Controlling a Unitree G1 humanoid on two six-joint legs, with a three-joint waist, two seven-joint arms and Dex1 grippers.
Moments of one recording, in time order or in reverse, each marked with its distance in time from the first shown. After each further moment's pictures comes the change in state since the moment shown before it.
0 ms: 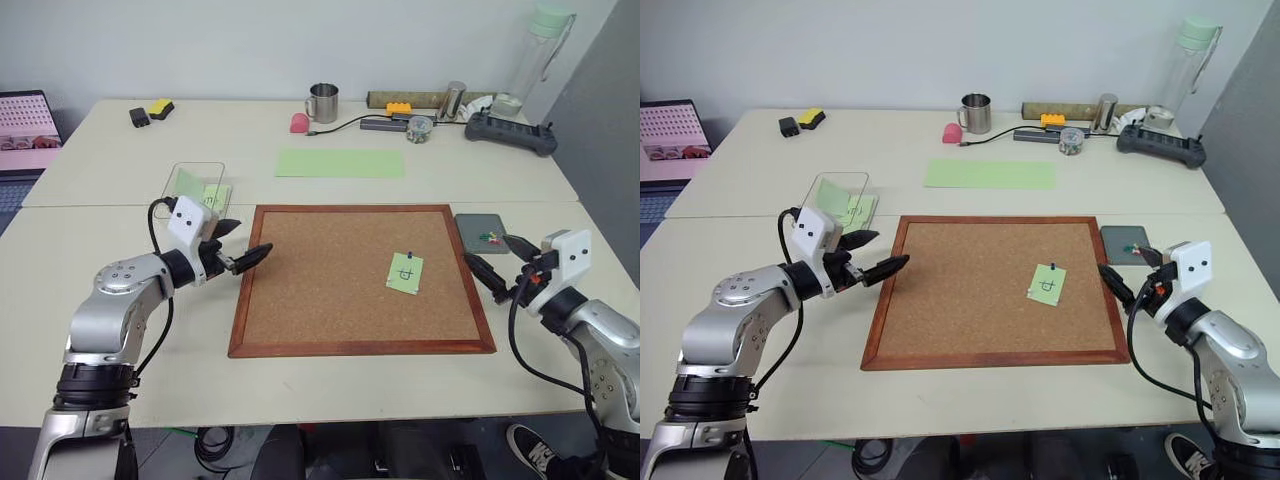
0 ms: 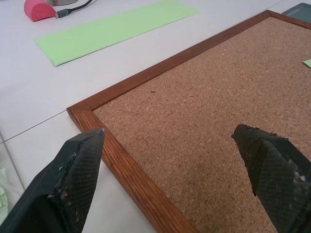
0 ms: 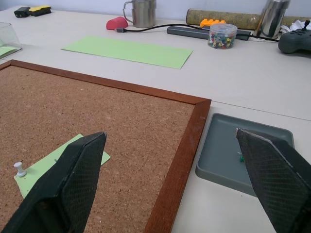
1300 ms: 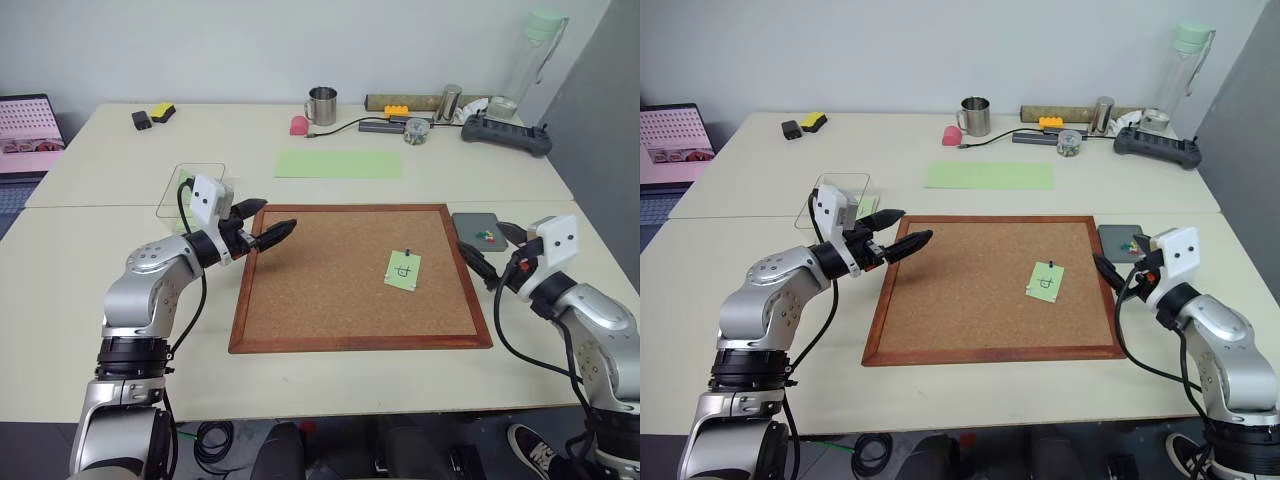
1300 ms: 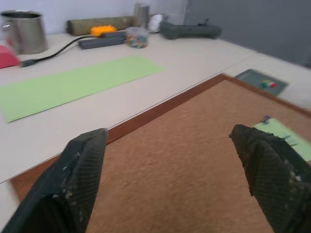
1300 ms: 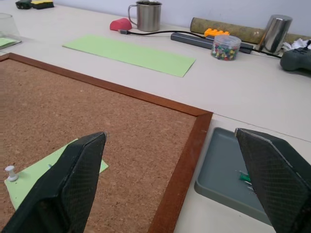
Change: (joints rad) left arm -0.122 -0.138 0.002 0.021 -0.123 0.014 -0.104; right arm -0.102 0.001 0.095 0.056 -0.089 -0.036 0.006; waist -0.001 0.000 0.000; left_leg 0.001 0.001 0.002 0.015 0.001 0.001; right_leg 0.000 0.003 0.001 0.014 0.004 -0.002
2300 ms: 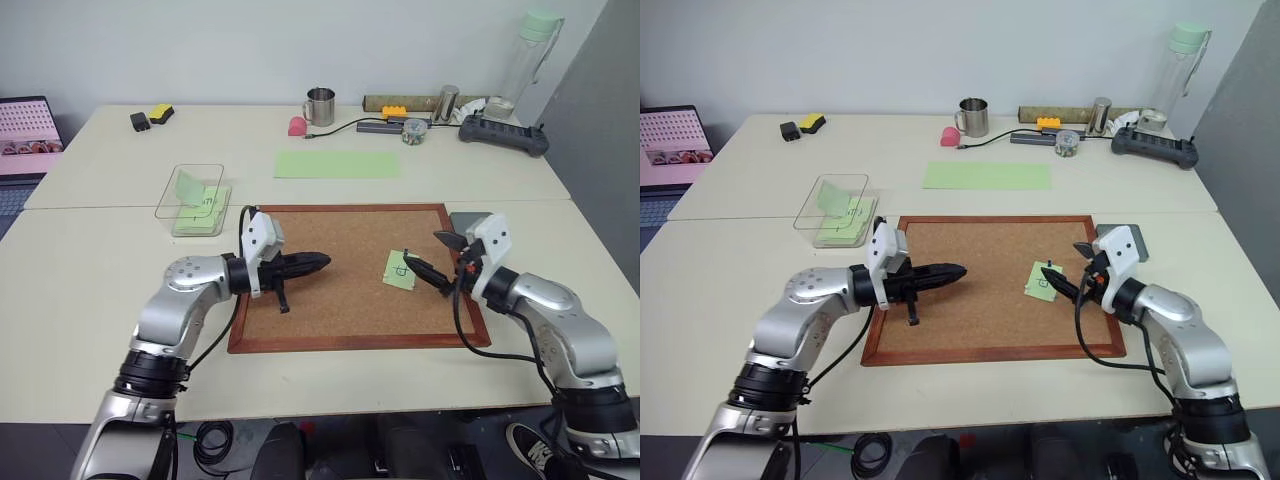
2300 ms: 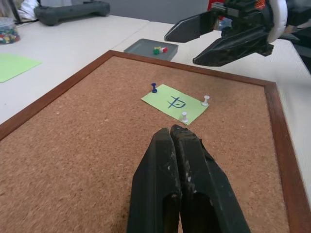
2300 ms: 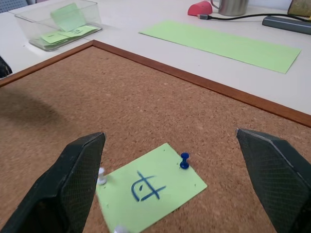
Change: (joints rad) left arm 0.082 -0.050 -0.227 0.030 0.164 -0.227 -0.159; right arm -0.131 0.057 0.189 0.111 -0.037 0.027 0.101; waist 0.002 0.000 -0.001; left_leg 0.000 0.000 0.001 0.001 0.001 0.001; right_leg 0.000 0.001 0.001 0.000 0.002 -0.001
